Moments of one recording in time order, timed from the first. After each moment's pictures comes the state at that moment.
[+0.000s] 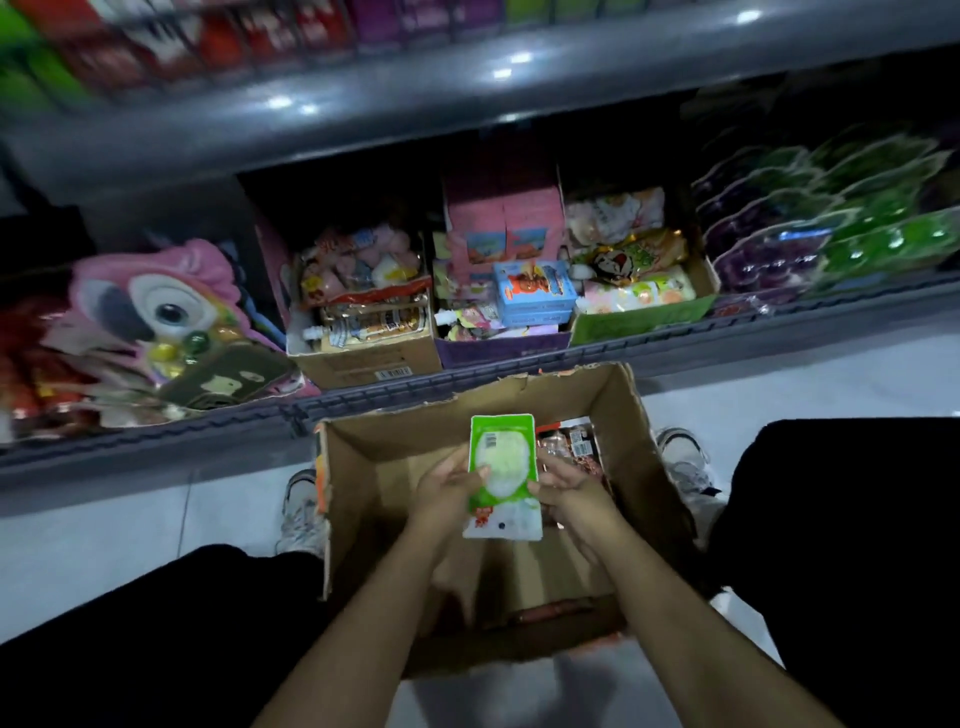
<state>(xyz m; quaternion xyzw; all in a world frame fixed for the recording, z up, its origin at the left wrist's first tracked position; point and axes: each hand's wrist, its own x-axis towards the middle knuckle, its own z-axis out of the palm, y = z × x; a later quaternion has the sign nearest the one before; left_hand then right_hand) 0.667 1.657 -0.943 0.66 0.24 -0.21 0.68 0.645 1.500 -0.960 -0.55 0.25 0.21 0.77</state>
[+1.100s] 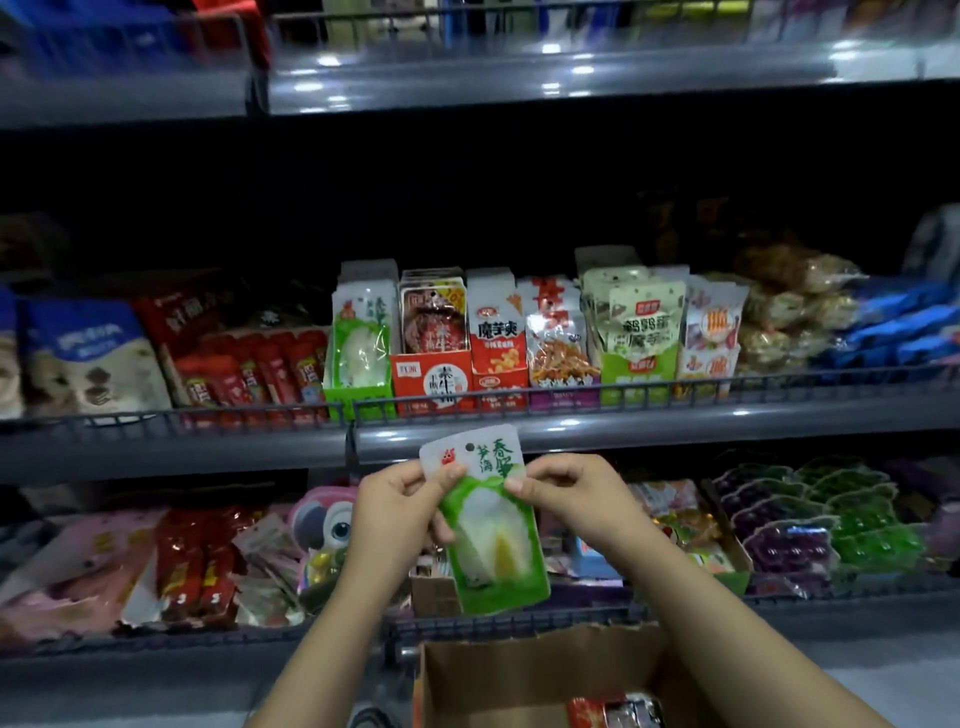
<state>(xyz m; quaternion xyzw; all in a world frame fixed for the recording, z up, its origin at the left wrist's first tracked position) 0.672 1.764 -0.615 0.75 0.01 0.13 0.65 0.688 1.586 -0.613 -0.76 -0.11 0.02 0.63</state>
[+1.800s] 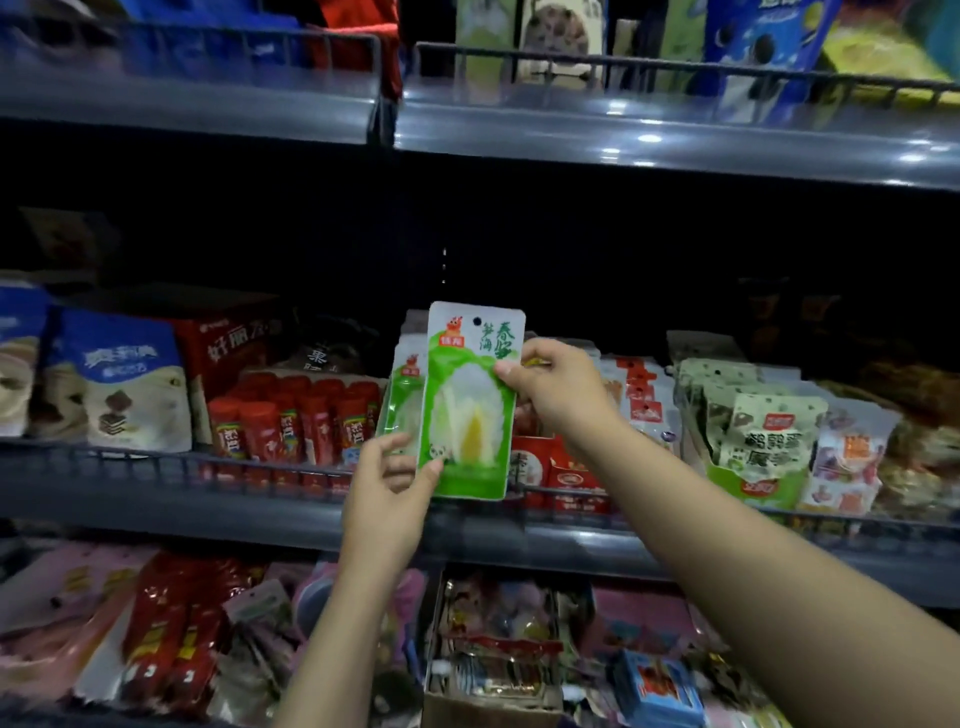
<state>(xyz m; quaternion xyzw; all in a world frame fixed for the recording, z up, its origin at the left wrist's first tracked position) 0.778 1.840 -0.601 0.72 0.07 0.26 0.64 0.842 1.698 -0.506 -0.78 -0.16 -0.11 0.59</state>
